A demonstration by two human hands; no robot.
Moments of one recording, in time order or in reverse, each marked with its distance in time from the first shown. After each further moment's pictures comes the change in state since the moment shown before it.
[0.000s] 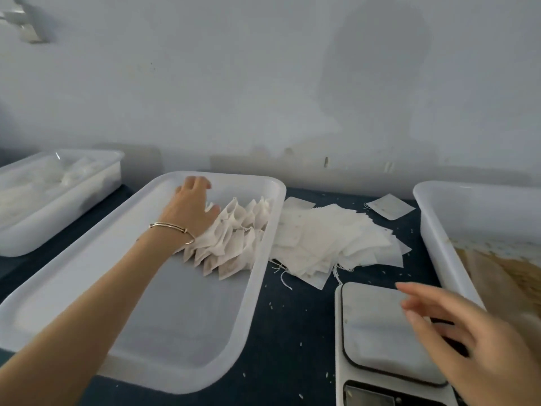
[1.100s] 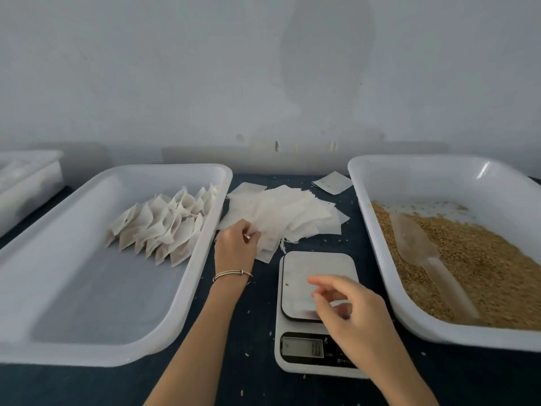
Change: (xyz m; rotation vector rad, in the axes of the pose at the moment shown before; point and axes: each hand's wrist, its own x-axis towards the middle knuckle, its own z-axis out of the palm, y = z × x) left_hand -0.079 0.119 0.128 -0.403 0.136 -0.005; right_hand -0.026 0.028 0.022 0.043 -0.087 0.118
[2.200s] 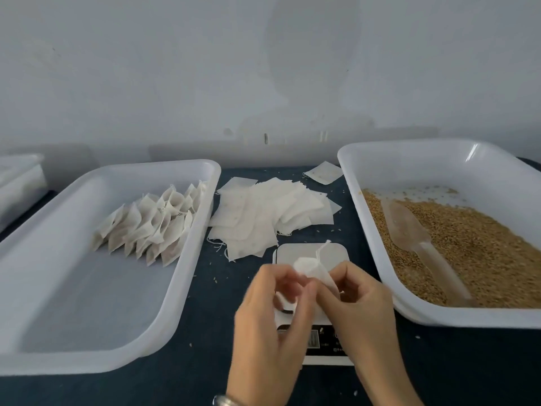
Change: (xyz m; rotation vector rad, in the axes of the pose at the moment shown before) left_hand -0.133 0.093 -0.069 -0.521 -0.077 0.192; right_hand -0.008 -0.021 0.005 0.348 0.222 0.125
